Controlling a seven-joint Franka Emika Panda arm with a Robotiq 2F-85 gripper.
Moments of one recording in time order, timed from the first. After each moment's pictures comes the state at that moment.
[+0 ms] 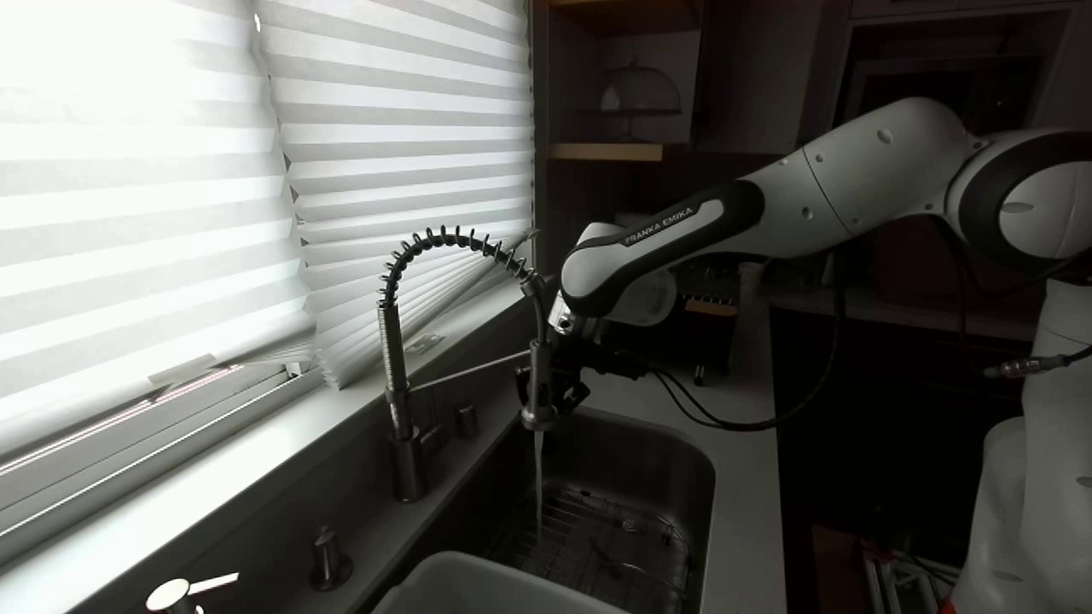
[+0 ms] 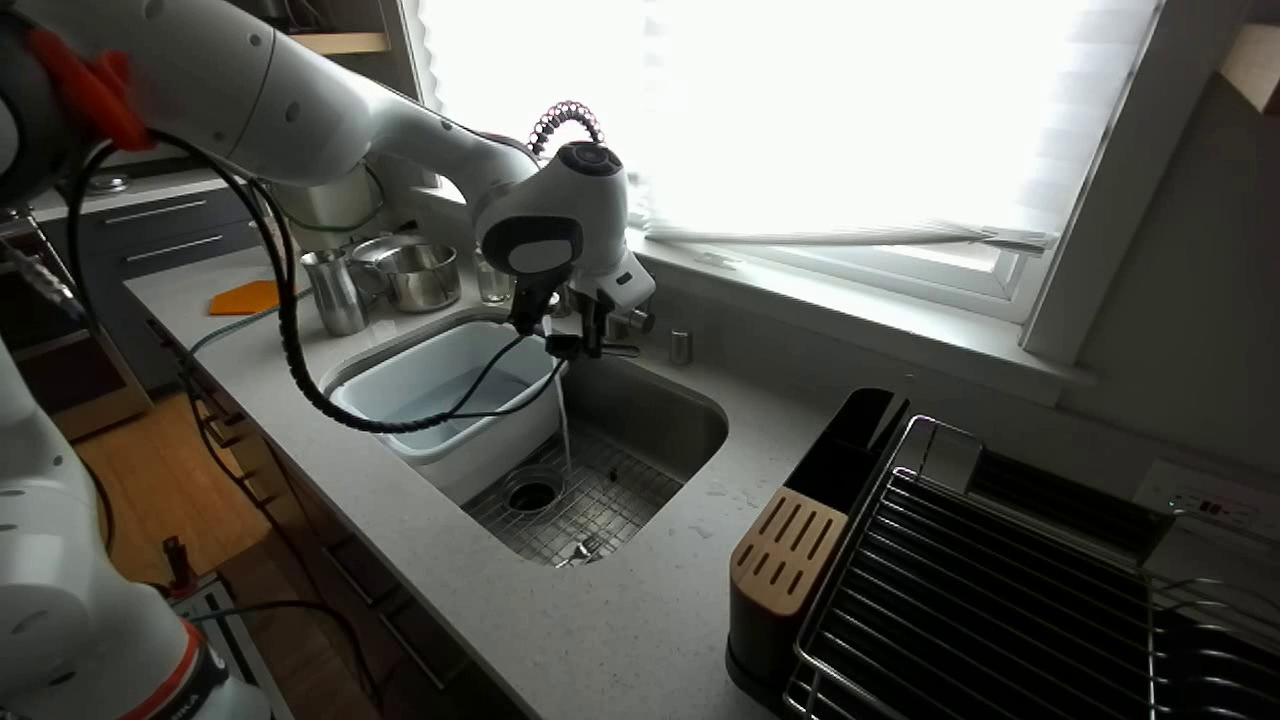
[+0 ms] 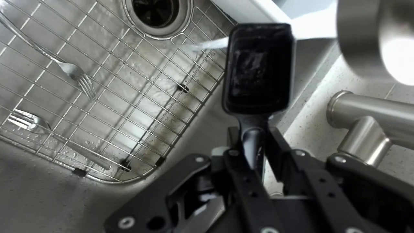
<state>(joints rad) -0.09 0.10 -0.05 -2.08 0.50 2.34 0.37</state>
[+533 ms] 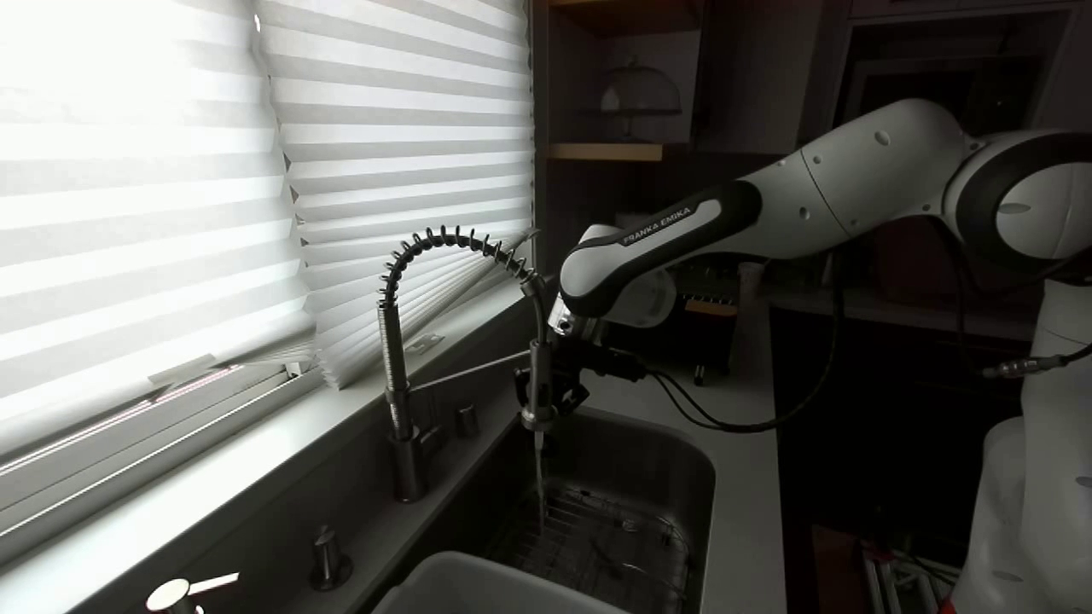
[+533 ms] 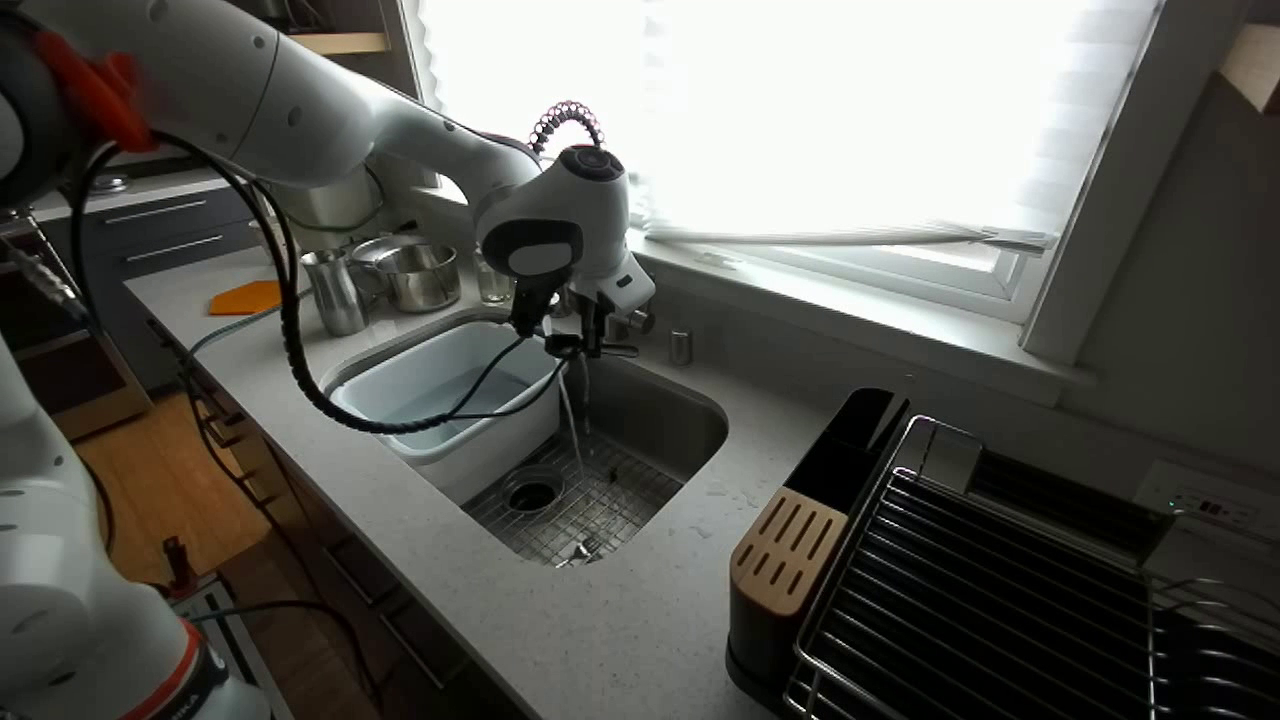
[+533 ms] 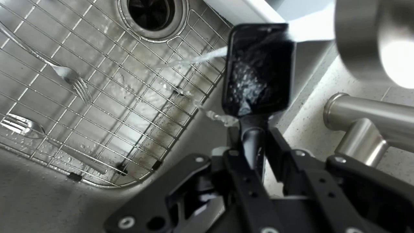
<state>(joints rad) -0.09 0.11 -0.05 -2.08 0.52 2.34 0.35</state>
